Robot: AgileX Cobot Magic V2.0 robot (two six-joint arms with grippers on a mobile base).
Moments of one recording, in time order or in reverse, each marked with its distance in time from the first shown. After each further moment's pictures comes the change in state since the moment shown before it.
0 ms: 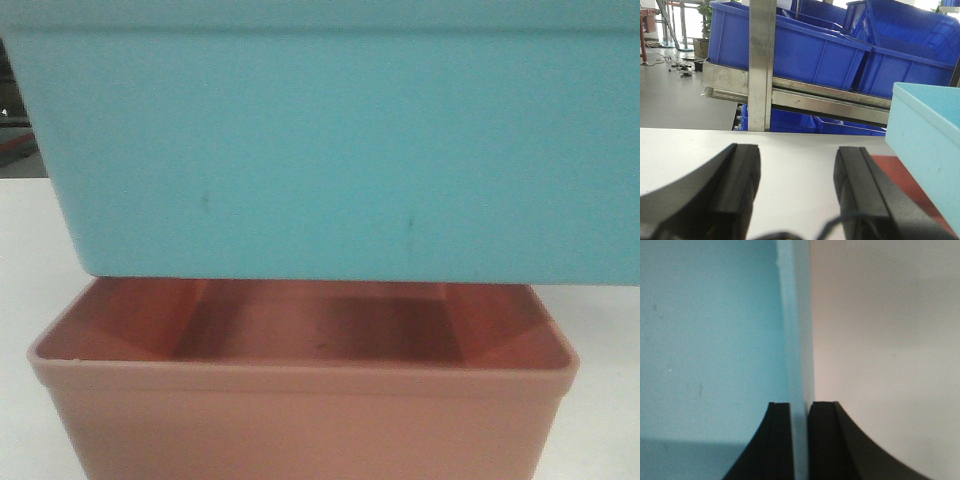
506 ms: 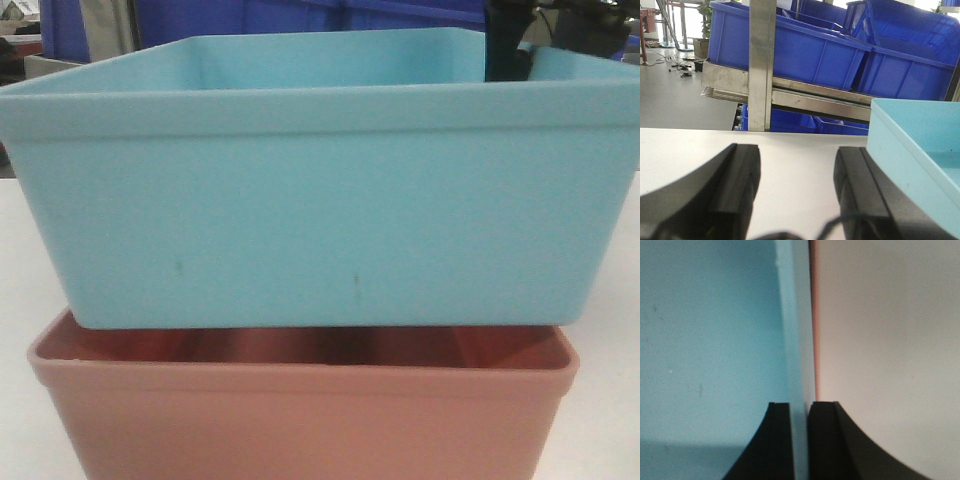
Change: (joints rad) left arm 0.000 0.000 0.000 0.000 0.000 0.000; right arm 0.043 0.100 0.001 -0.019 -0.096 0.027
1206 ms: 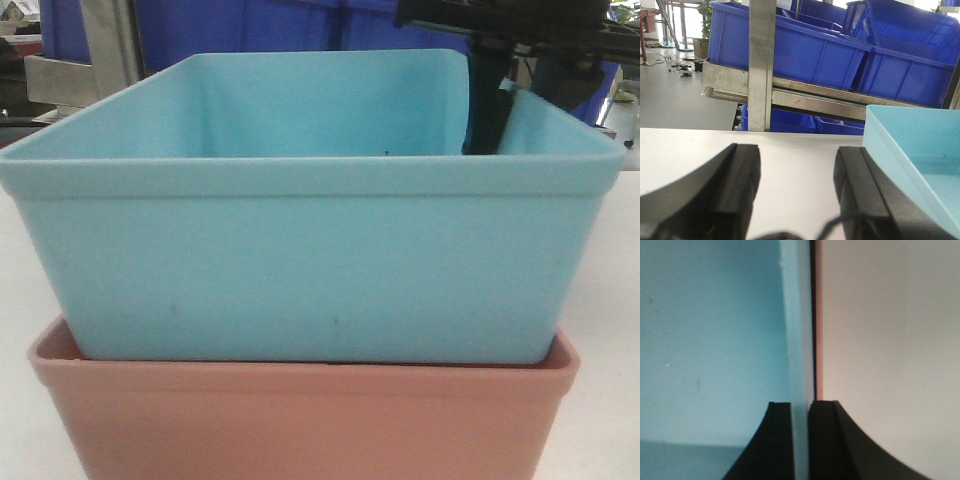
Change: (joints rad) left arm 0.000 0.000 0.000 0.000 0.000 0.000; right arm 0.010 0.031 0.050 0.000 -0.068 0.001
